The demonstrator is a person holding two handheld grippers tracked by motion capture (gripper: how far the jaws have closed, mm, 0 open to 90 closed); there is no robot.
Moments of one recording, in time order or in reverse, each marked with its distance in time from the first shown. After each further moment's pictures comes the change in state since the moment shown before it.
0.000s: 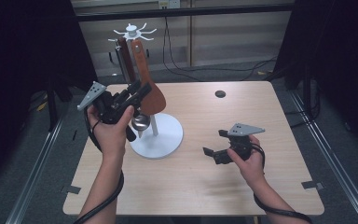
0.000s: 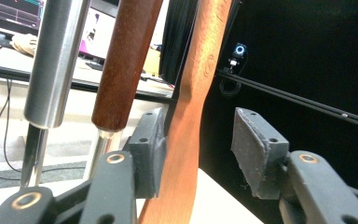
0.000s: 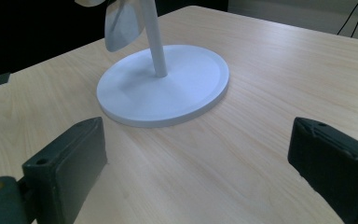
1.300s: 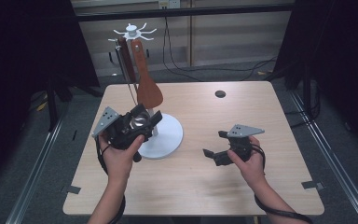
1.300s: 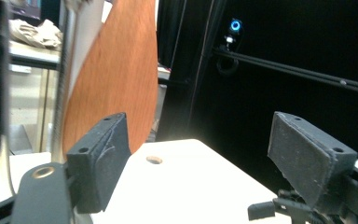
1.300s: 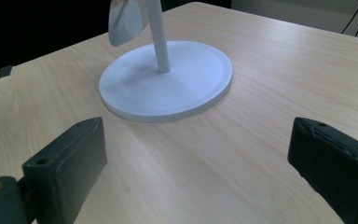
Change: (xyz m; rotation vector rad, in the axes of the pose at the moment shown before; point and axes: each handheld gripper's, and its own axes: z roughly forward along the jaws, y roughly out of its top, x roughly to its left) left arm -0.009 -0.057 -0.018 0.075 -0.028 0.076; right arm 0.001 -0.002 -0.001 0.013 0.010 -0.020
